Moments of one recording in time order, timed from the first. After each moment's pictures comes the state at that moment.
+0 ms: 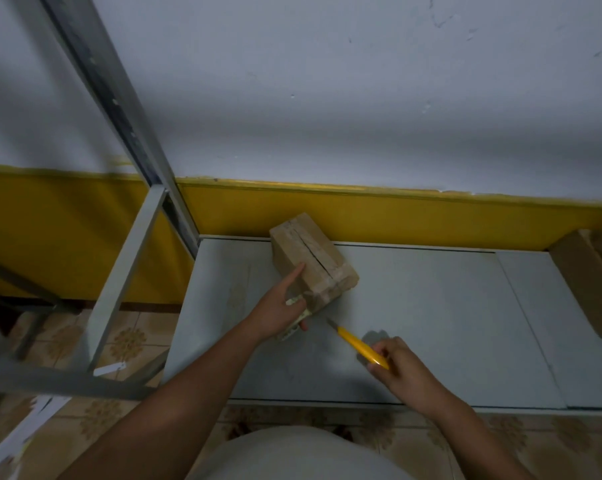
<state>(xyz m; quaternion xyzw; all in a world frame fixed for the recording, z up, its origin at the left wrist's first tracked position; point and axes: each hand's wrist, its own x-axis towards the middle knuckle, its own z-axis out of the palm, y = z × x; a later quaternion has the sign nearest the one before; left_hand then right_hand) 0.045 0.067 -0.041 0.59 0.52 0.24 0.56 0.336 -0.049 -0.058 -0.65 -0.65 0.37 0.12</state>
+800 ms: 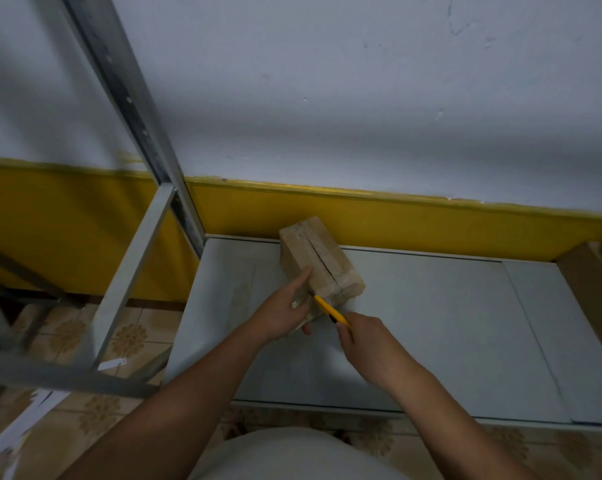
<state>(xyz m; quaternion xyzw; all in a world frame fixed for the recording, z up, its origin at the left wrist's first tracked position) 0.044 0.067 -0.036 0.63 0.52 0.22 0.54 0.240 0.002 0.028 -0.67 -0.67 0.32 0.03</state>
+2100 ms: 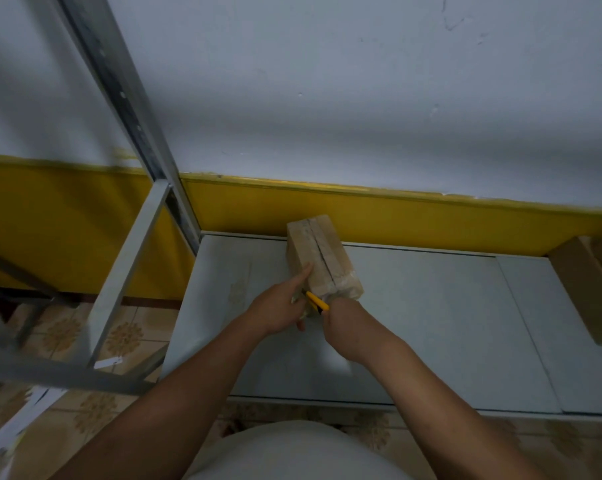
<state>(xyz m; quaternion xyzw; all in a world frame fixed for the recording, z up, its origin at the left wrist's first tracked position) 0.041 0.070 -0.029 0.69 0.56 0.12 0.45 0.206 0.019 0.070 -0.66 -0.67 0.34 -0.08</state>
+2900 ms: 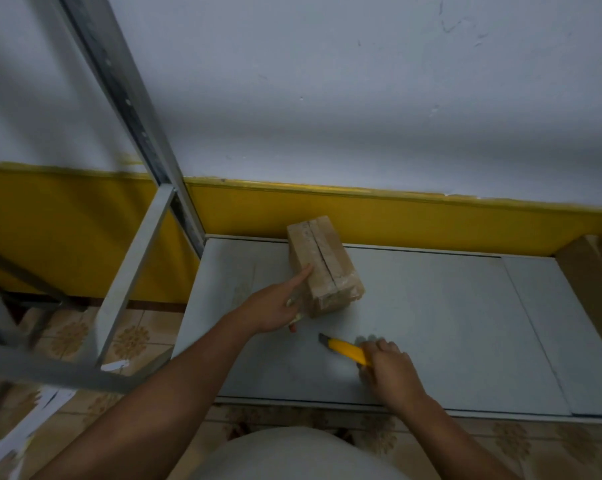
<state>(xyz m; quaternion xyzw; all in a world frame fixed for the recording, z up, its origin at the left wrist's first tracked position) 0.018 0.081 -0.037 0.74 0.50 0.07 0.44 0.294 -0.043 -0.066 -0.69 -0.70 0.19 -0.07</state>
